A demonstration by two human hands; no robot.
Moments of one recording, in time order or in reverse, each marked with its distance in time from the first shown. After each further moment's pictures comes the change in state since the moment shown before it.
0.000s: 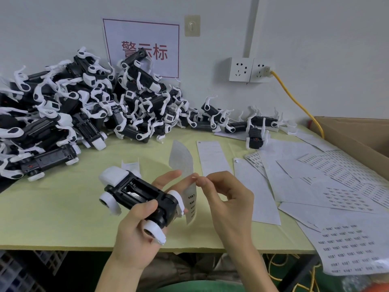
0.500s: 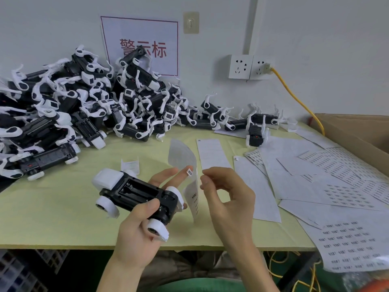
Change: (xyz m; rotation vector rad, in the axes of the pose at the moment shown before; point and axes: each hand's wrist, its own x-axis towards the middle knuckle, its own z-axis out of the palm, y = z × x) left_hand 0.000 -0.004 -0.001 0.076 0.014 -0.005; right_hand -0.003 0.005 -0.001 -0.052 0.043 -0.088
